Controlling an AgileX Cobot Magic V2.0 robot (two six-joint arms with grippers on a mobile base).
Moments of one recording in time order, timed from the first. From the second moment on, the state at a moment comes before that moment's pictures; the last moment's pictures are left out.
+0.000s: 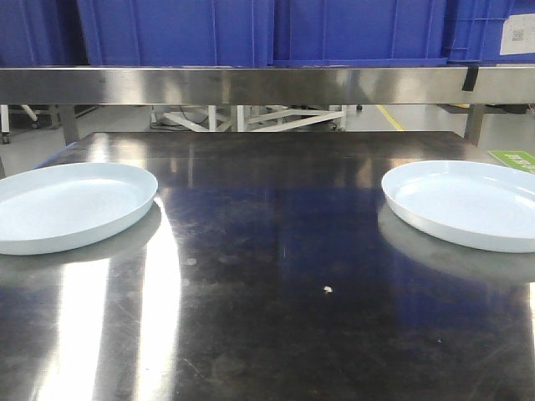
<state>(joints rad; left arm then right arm) -0.06 1.16 -0.76 -0.10 0.26 0.13 0.03 -0.01 0.03 0.04 0.10 0.07</state>
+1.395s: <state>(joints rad) 0.05 1.83 -1.25 -0.32 0.85 0.13 0.03 -0.01 0.03 0.04 0.10 0.07</state>
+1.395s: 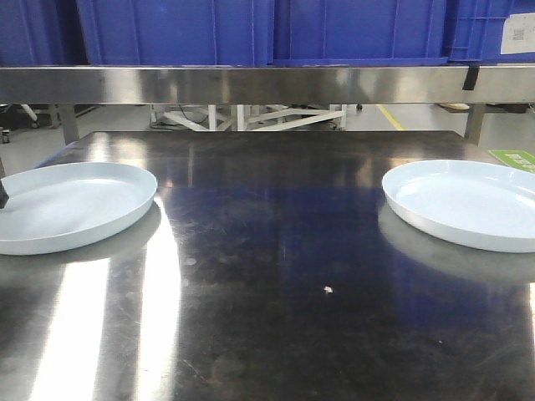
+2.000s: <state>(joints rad) 0.05 1.83 -1.28 -0.32 0.89 0.13 0.03 -0.01 0.03 0.04 0.10 0.07</state>
